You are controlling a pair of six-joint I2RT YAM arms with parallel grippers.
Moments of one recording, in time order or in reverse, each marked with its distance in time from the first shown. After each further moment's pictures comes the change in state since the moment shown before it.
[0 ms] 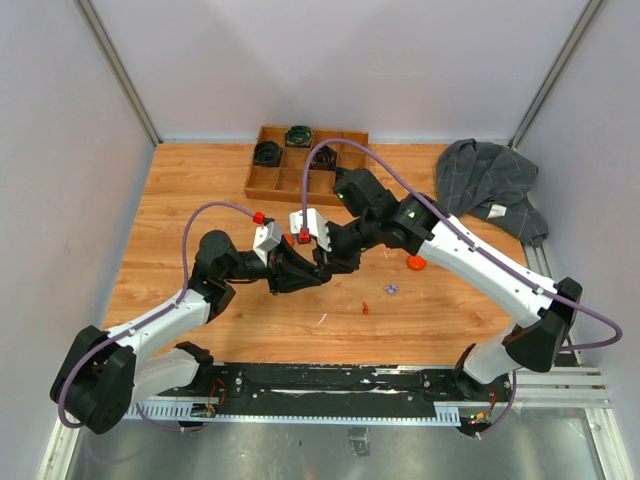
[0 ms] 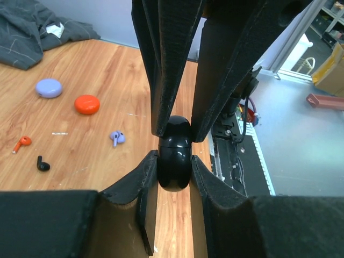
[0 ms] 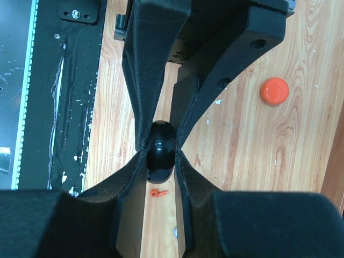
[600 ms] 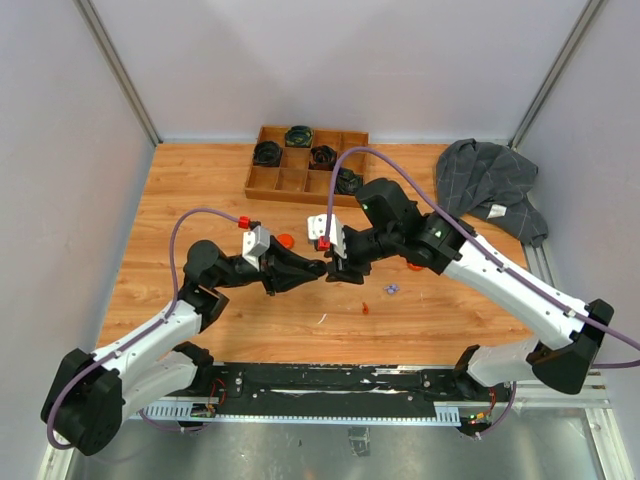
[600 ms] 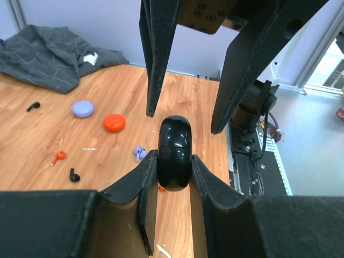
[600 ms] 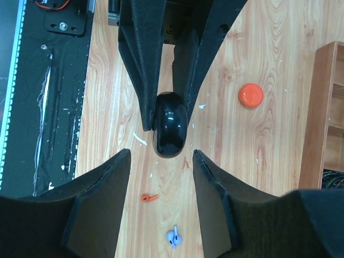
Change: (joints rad) left arm -0.005 -0.124 -0.035 0.000 -0.117 0.029; right arm 0.002 -0.166 -0.159 0.137 0.036 0.019
